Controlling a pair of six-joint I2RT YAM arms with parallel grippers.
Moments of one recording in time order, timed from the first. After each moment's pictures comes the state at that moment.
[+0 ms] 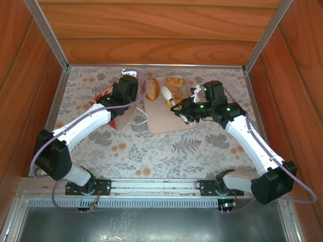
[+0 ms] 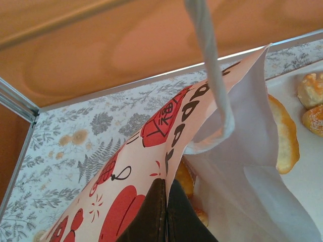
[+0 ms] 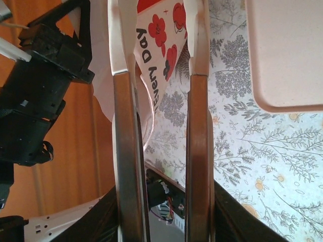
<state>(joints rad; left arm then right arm) -0.63 1.49 1.20 -0.30 -0.59 -0.09 0.47 1.23 1.14 -0.66 -0.70 0.81</state>
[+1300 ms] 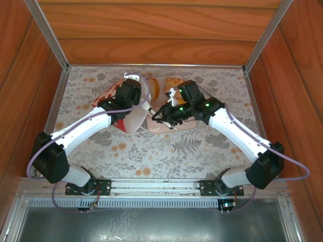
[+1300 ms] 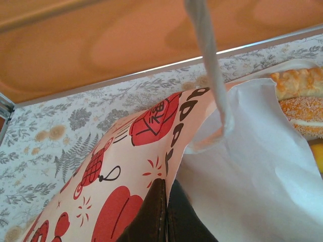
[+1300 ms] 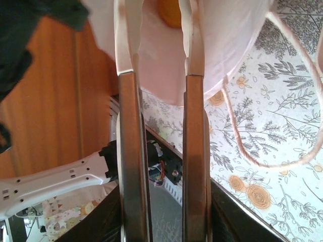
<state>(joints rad) -0.68 1.46 1.18 -0.32 -0.57 -0.16 0.70 1.45 1.27 -0.68 -0.71 0.75</state>
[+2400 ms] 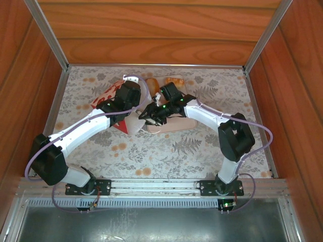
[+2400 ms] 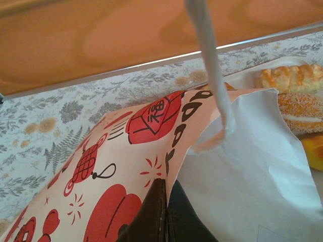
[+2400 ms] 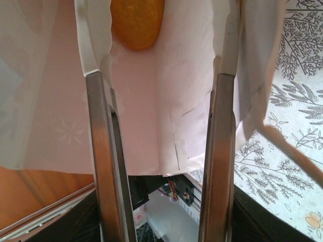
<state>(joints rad) -0.69 1.43 1.14 -0.32 -0.55 -0.20 0.70 1.81 1.32 -0.43 -0.83 0.92</state>
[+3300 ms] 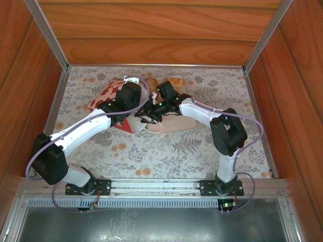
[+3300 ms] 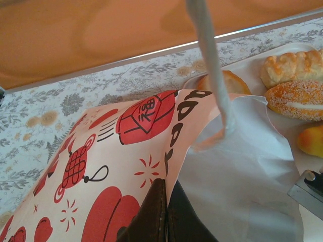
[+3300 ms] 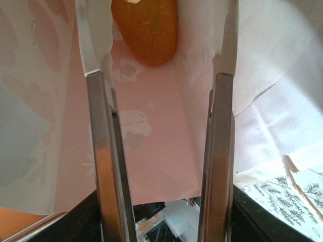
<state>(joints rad) -0.70 1.44 1.14 -0.35 -0.55 -0.20 0.70 1.90 1.37 -0.35 -0.89 0.98</state>
